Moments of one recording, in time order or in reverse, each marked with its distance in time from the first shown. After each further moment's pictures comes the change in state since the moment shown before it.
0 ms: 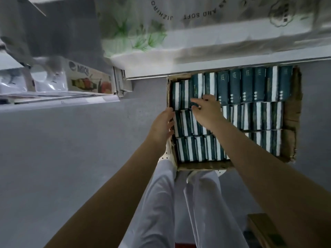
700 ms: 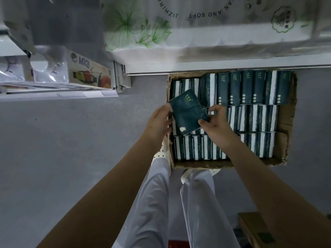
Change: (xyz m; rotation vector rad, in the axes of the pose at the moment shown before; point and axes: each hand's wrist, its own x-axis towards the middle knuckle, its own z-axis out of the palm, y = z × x) left_hand 0.007 -0.004 -0.016 -0.077 -0.028 0.039; right_hand -0.059 0.011 -0.009 0.610 -0.083 0.020
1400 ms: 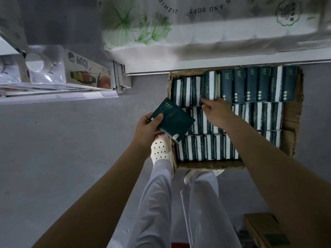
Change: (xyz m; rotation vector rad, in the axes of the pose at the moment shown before) left_hand 0.002 -0.012 -0.033 0.016 0.156 0.052; right_hand 0.068 0.007 -0.012 -0.784 0.004 0.098
